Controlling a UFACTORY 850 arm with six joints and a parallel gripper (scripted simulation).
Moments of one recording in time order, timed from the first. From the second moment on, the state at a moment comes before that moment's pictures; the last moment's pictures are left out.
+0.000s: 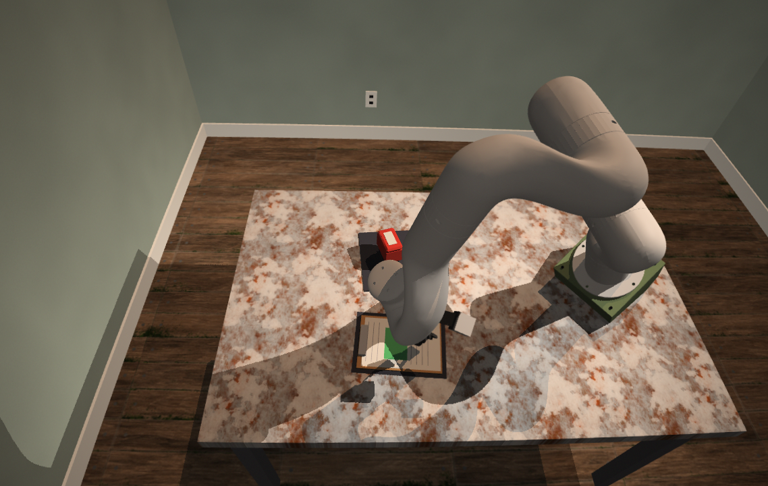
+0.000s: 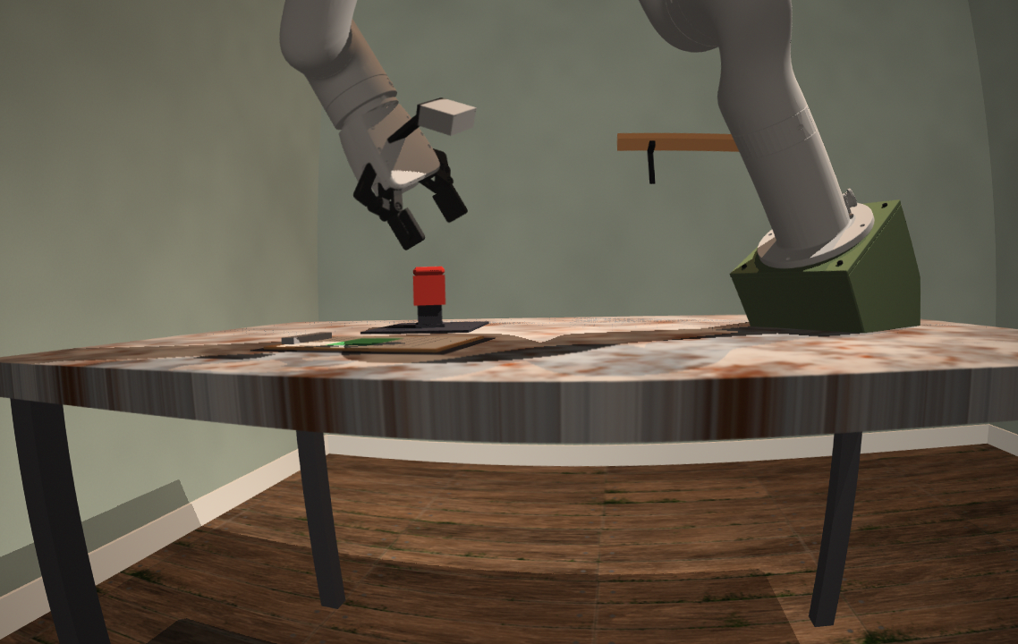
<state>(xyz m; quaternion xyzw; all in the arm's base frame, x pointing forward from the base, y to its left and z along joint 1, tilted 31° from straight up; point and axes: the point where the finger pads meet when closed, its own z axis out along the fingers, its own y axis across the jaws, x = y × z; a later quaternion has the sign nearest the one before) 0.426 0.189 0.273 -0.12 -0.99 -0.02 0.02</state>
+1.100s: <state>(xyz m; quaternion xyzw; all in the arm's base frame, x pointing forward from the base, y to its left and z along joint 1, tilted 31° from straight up) 0.618 -0.003 0.335 -0.53 -0.81 -0.24 -0.09</state>
